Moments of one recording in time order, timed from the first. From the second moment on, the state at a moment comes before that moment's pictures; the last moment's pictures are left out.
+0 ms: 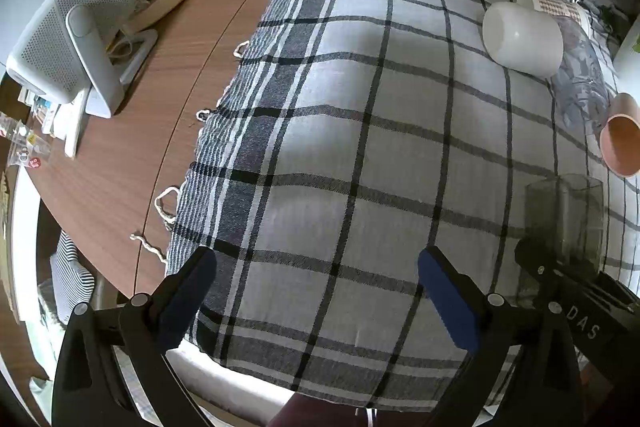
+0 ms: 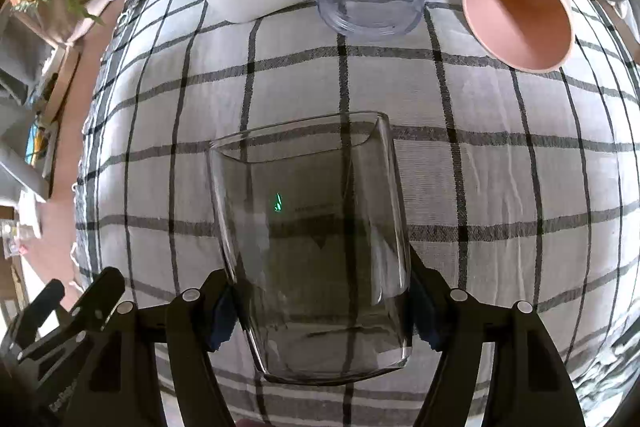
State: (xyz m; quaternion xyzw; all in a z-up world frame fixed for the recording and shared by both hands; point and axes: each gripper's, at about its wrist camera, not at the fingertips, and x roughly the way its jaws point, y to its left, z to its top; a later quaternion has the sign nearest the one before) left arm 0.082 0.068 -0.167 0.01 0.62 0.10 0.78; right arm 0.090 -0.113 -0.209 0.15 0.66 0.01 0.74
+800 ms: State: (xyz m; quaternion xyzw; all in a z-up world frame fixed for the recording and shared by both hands) left arm 0.038 -0.018 -0.136 0.05 0.56 0.00 0.82; right arm 0.024 -0.186 -0.120 0.16 0.56 -0.03 0.81
